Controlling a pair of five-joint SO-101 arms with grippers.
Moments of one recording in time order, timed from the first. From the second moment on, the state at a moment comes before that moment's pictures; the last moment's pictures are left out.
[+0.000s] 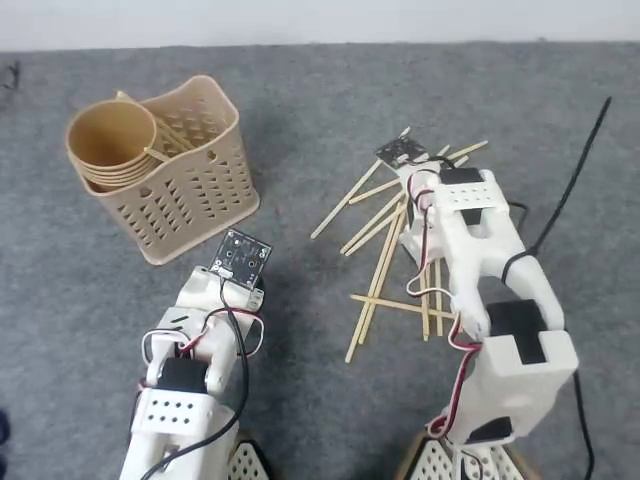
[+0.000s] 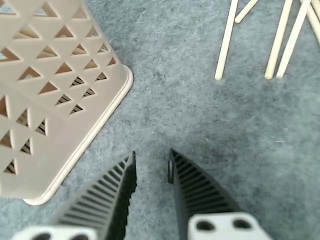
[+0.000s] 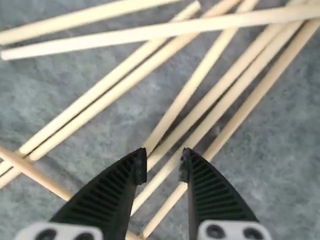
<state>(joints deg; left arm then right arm) 1.2 -71.6 93.9 30.8 -13.6 -9.4 12.9 15.6 65.1 26.9</state>
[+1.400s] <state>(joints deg) 1.2 -71.6 93.9 30.8 -13.6 -7.4 24.4 2.9 74.9 26.9</state>
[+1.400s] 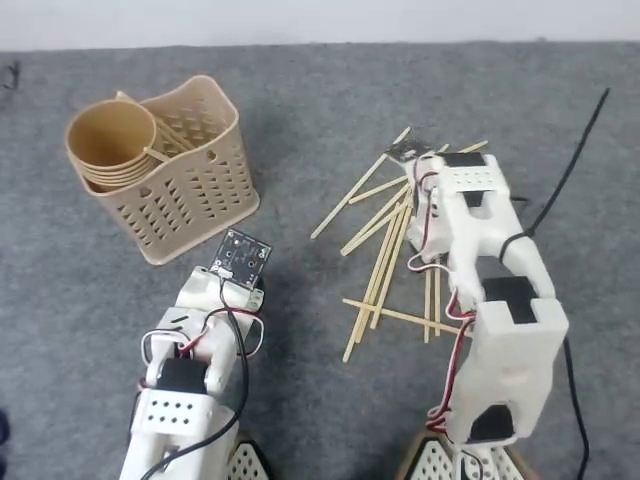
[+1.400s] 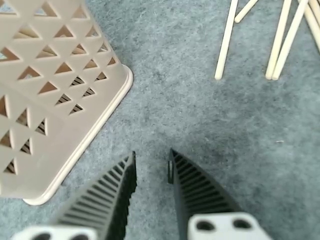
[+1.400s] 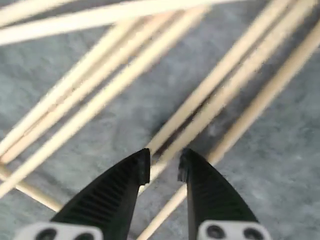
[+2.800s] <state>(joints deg) 1.2 -71.6 93.9 30.7 -13.6 -11.0 30.4 -3.0 78.6 26.9</state>
